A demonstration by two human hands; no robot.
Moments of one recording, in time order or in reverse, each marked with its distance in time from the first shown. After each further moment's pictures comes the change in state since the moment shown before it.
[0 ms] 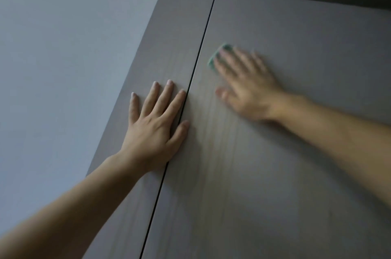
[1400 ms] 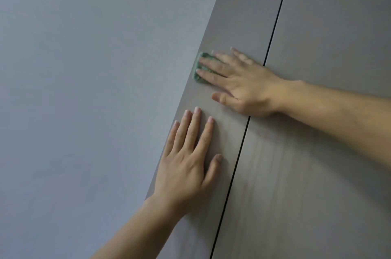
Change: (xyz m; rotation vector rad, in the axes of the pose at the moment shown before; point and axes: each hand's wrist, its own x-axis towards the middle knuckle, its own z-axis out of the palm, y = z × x) left_hand -0.108 -0.051 0.014 0.025 0.060 -0.026; right_hand 0.065 -0.132 -0.002 -0.069 -0.102 -0.384
